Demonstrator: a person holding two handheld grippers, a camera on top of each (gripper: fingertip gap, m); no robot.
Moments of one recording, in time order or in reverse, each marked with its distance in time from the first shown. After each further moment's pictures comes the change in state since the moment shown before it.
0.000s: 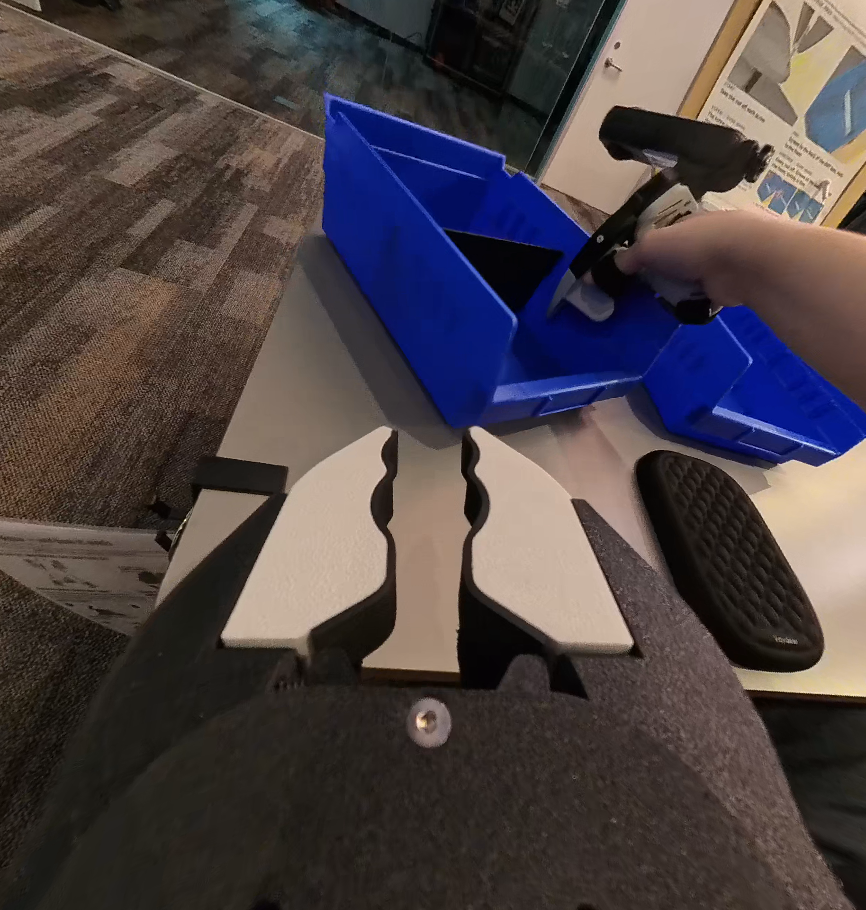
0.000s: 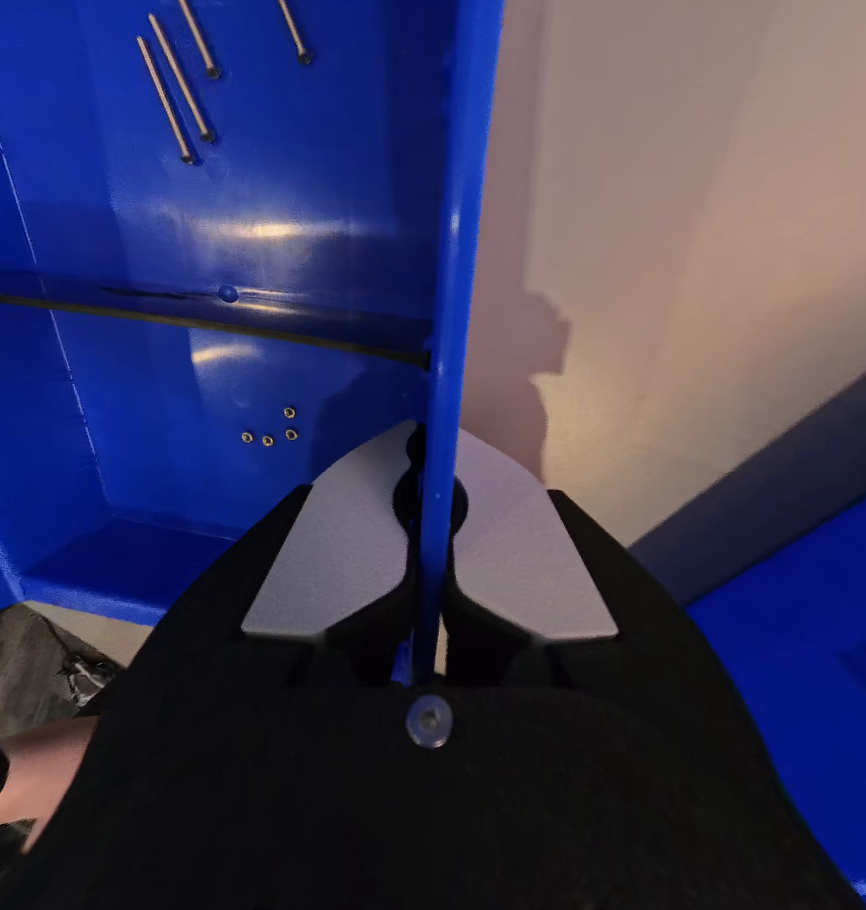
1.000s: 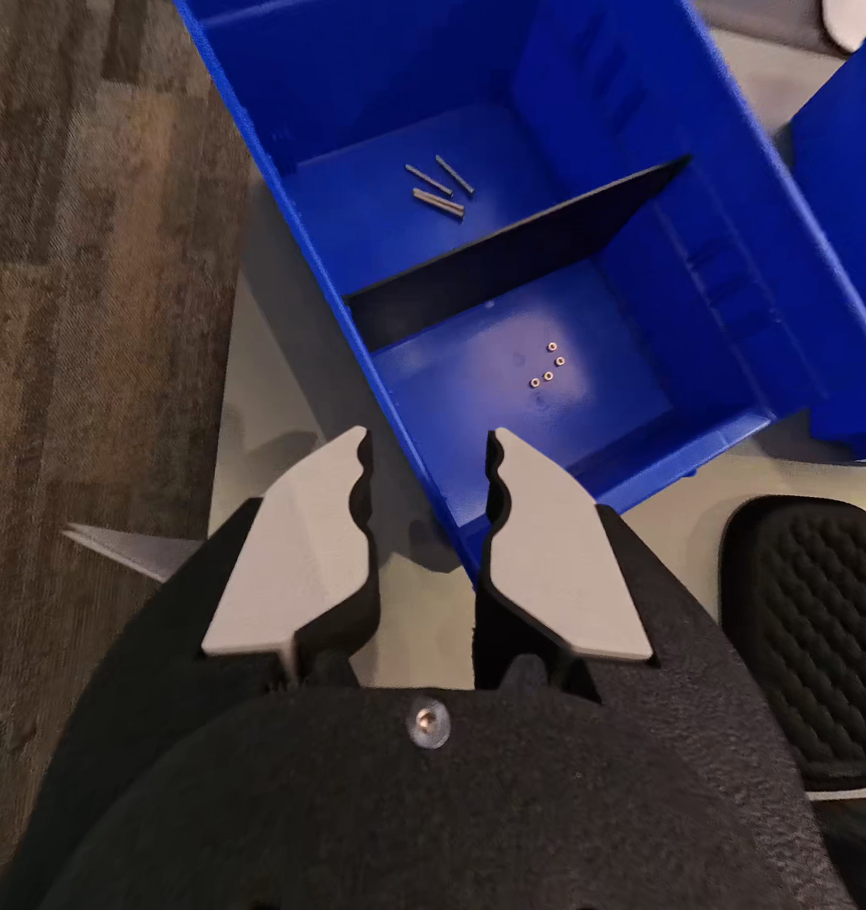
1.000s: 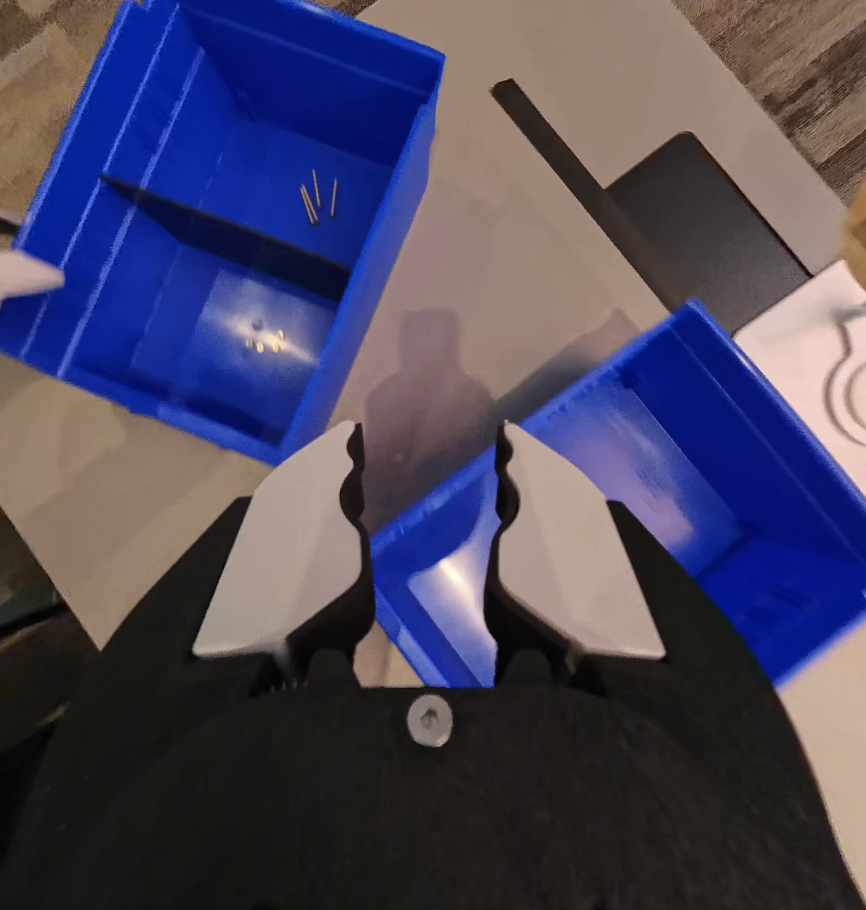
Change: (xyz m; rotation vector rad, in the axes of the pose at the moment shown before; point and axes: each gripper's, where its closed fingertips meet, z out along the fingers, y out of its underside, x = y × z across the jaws) left arm 0.015 -0.032 0.141 -0.534 -0.181 0.155; right arm 0.060 0.038 -0.186 0.434 0.045 -0.335
